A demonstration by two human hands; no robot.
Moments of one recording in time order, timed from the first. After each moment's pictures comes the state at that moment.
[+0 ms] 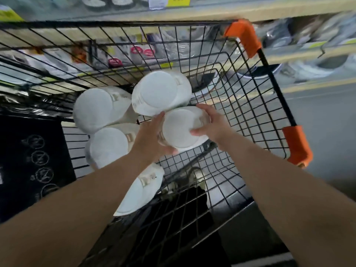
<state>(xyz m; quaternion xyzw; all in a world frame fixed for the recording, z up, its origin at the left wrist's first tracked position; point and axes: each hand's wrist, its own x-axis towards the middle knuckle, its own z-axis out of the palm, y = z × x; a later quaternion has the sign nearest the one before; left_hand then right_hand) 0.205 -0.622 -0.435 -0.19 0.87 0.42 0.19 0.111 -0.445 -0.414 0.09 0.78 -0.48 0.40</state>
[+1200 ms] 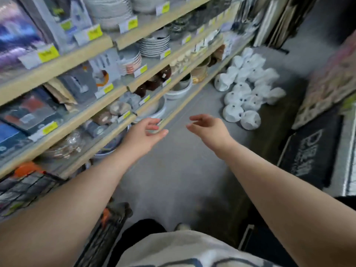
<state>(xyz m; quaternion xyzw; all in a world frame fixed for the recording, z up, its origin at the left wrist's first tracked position) 0.045 -0.145 -0.188 0.10 0.84 0.50 0.20 0.119 0.044 -0.173 0.26 0.77 -0.58 0.00</state>
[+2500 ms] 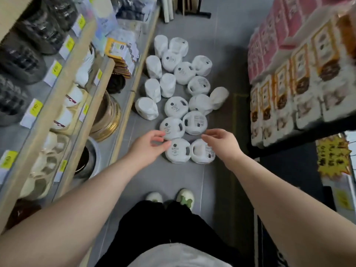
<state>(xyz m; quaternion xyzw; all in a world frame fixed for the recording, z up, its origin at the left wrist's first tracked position) -0.364 0.600 -0.297 0.27 0.79 0.35 0.43 -0.187 0.743 -0.300 0.57 0.61 -0.55 -0.09</state>
